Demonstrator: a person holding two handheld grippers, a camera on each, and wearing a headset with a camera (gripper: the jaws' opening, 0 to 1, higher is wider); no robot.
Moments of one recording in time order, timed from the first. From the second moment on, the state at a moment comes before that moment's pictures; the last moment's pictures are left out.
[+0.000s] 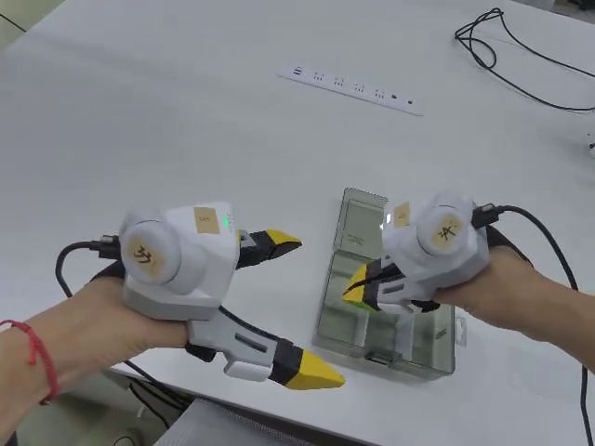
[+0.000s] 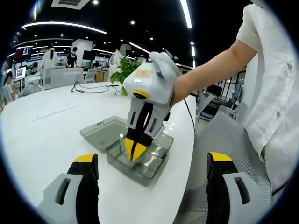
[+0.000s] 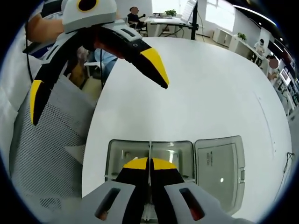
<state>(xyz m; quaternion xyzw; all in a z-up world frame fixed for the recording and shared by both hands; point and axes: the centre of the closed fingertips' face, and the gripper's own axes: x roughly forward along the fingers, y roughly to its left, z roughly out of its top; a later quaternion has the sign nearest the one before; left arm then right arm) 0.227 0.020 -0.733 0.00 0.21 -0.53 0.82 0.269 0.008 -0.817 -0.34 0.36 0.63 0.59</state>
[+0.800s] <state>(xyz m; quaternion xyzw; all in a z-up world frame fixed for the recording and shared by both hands) 0.226 0.022 -0.727 0.01 0.21 -0.53 0.82 0.270 0.008 -0.795 -0.30 0.35 0.62 0.63</state>
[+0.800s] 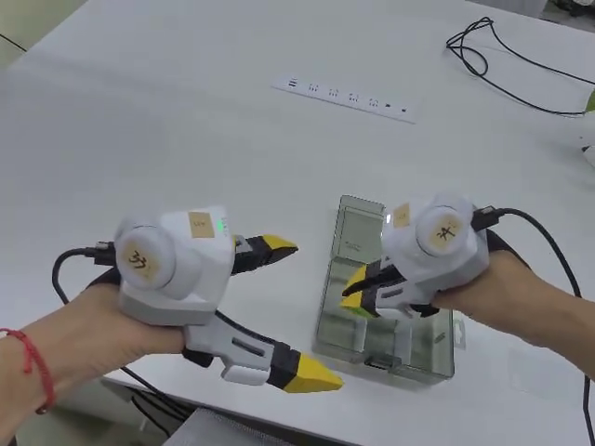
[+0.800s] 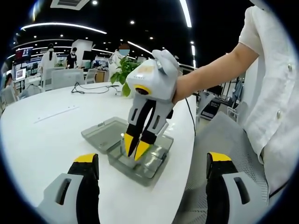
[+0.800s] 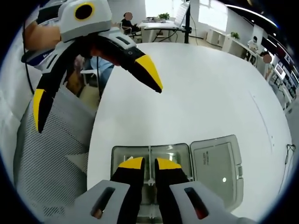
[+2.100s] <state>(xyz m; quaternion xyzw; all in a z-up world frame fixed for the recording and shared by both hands) 0.216 0.026 -0.712 0.01 0.20 -0.52 0.83 0.261 -0.139 -0.711 -0.23 0.34 0.56 0.72</state>
